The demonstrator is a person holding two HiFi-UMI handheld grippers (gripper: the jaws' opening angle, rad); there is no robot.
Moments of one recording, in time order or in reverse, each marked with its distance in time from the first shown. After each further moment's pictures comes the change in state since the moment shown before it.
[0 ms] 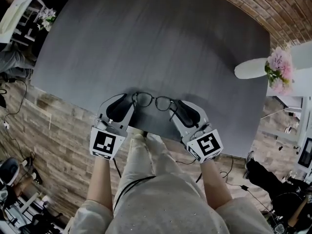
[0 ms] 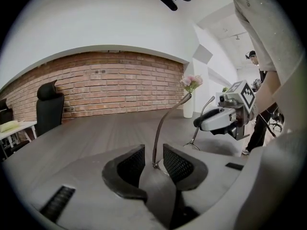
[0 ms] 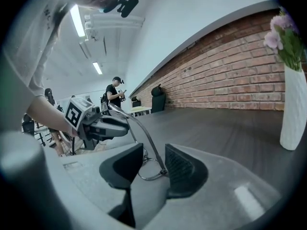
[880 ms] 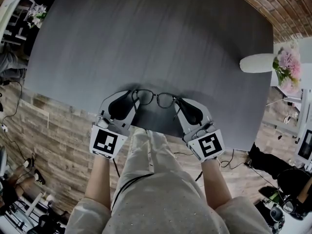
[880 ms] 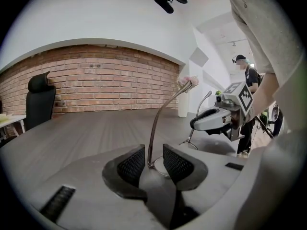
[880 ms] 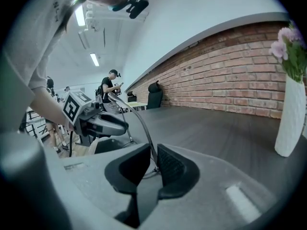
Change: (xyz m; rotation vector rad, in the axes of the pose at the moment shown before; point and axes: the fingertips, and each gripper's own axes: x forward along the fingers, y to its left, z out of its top) left arm 0.013 0.006 -0.013 -0.024 0.001 -0.107; right arm 0.020 0.001 -0.004 -0.053 0.046 -0.080
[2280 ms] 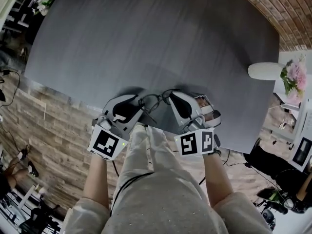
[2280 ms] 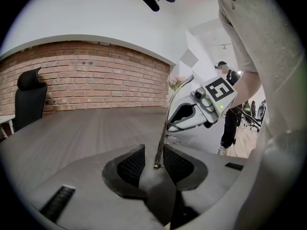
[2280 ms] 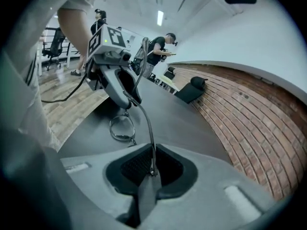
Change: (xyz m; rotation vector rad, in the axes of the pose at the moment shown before) left arm -0.029 -0.005 -0.018 0.040 0.022 -0.141; right arm 0.060 0.045 -0.008 -0.769 0.280 0.072
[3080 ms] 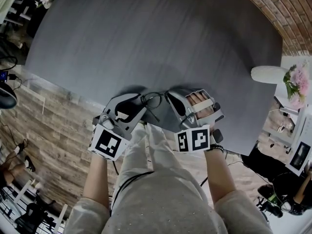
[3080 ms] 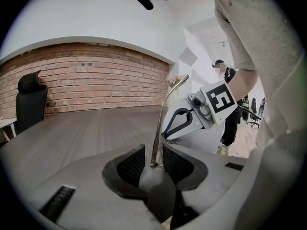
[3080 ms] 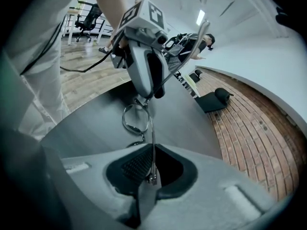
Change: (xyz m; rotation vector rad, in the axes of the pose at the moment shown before) left arm -0.006 -0.003 -0.005 0.020 0.016 0.016; right arm 0.020 0.027 -0.002 -0.365 0.054 0.089
